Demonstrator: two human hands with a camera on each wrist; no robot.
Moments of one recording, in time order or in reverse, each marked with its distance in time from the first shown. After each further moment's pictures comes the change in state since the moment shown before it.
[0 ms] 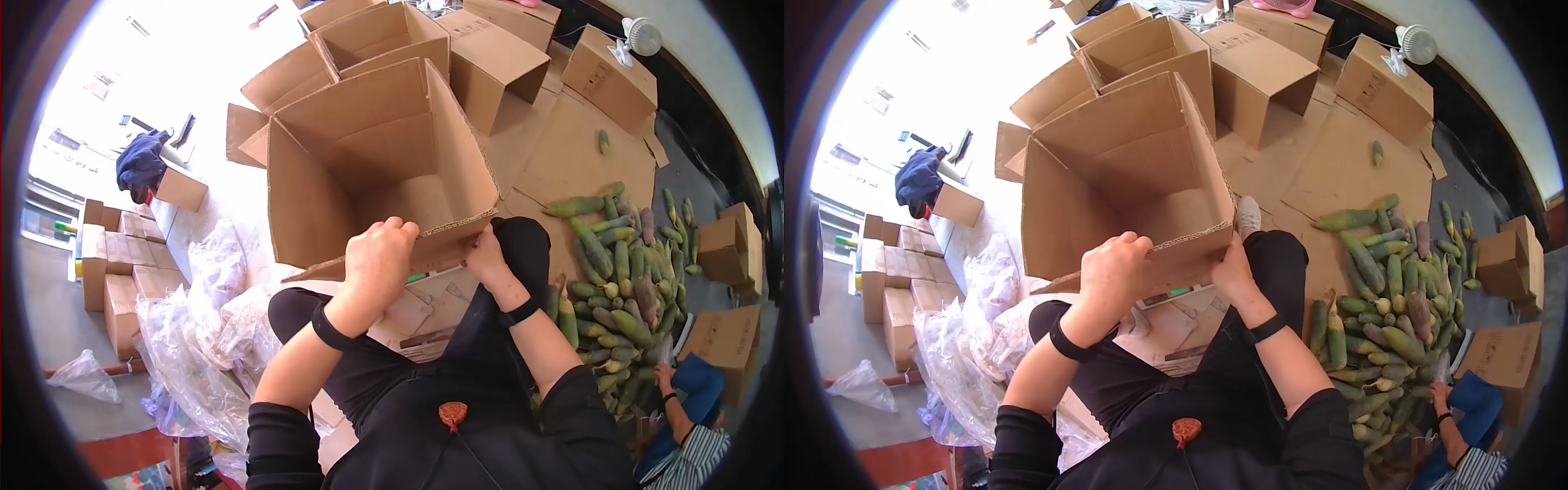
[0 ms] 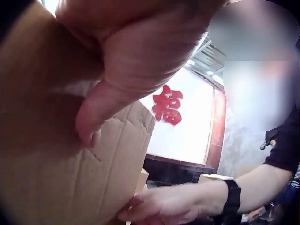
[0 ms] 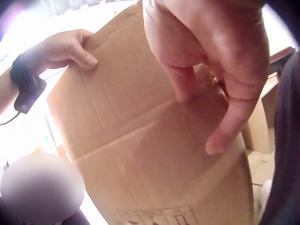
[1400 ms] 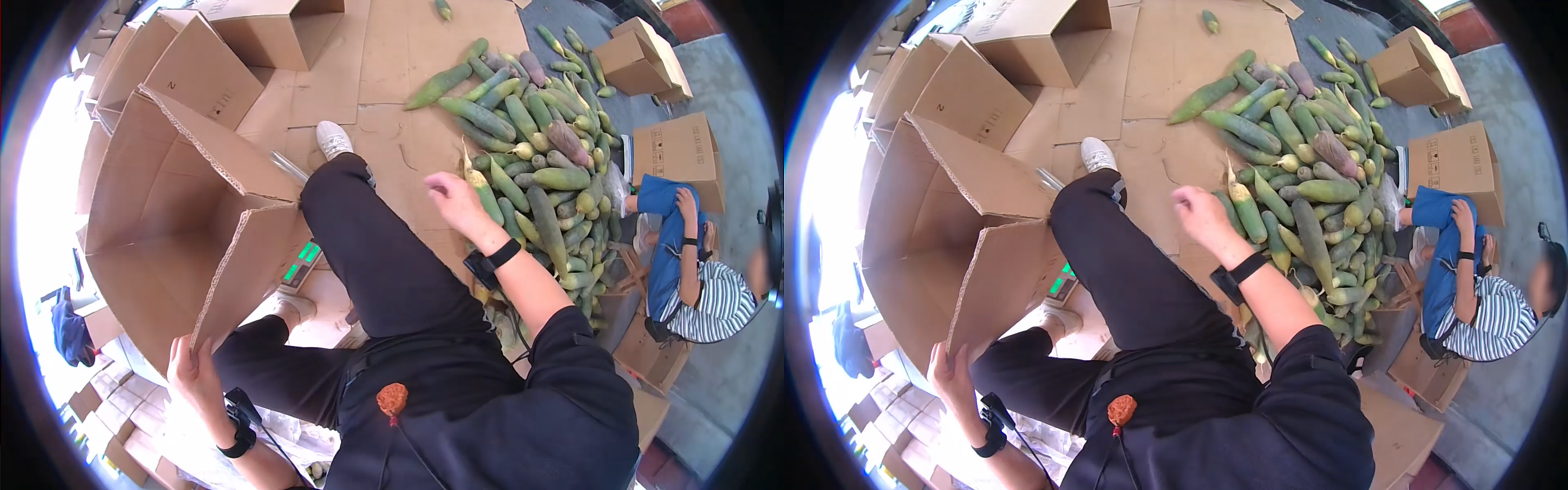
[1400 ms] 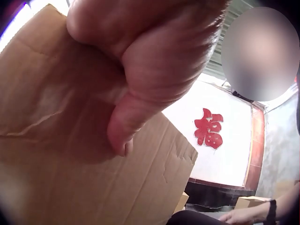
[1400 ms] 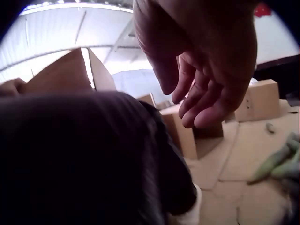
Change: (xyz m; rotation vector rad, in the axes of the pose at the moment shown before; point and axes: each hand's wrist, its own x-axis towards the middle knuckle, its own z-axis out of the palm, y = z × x) left_hand -0.051 -0.062 0.005 -0.342 0.010 -0.241; right_hand -0.073 0.086 -0.168 -0.532 0.356 0.105
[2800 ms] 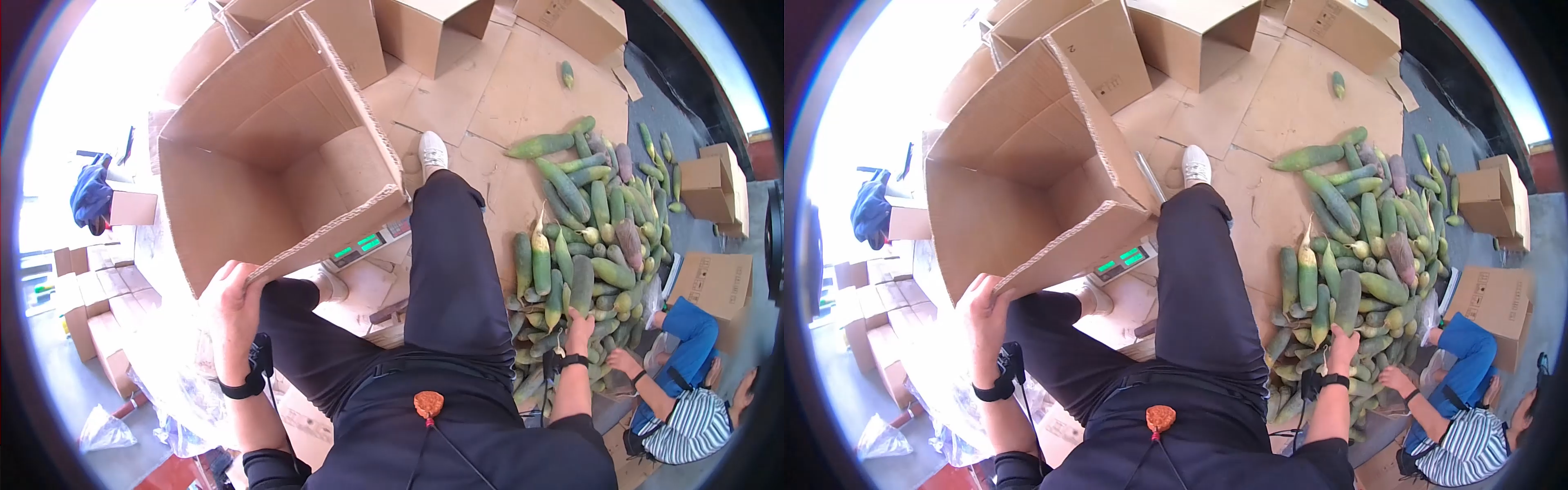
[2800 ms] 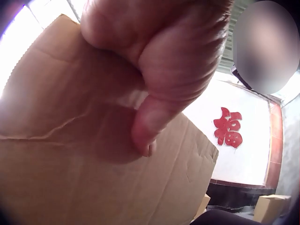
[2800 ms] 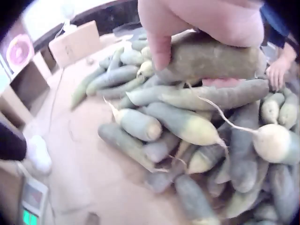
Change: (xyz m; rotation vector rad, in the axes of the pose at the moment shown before) left_hand 0.003 0.018 -0.008 0.120 0.023 -0.091; right_hand -0.118 0.170 -0.088 0.313 0.508 0.861
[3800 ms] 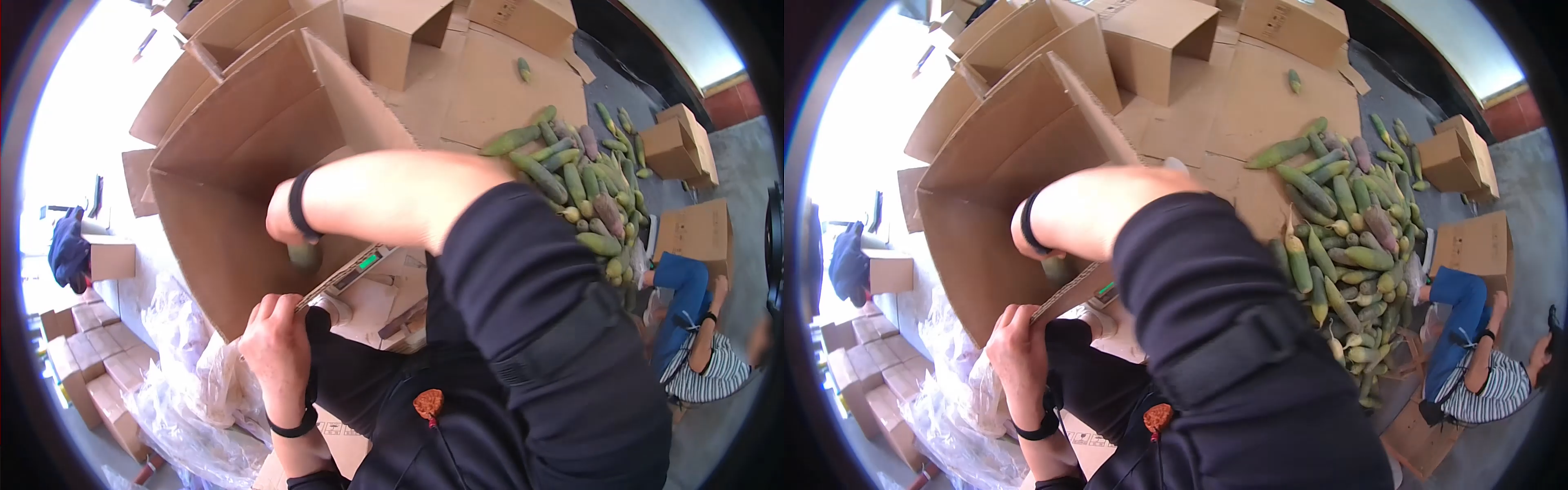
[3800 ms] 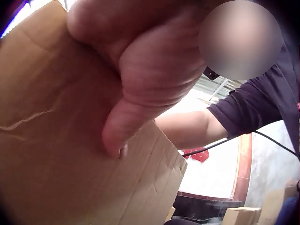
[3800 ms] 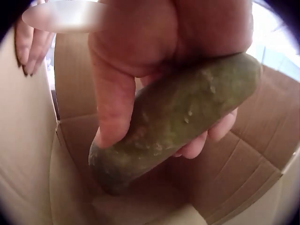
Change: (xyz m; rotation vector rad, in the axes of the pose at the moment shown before) left_hand -0.006 -0.018 0.003 0.007 0.031 0.159; right_hand -0.440 -0.312 0.380 -1.950 -1.204 -2.022
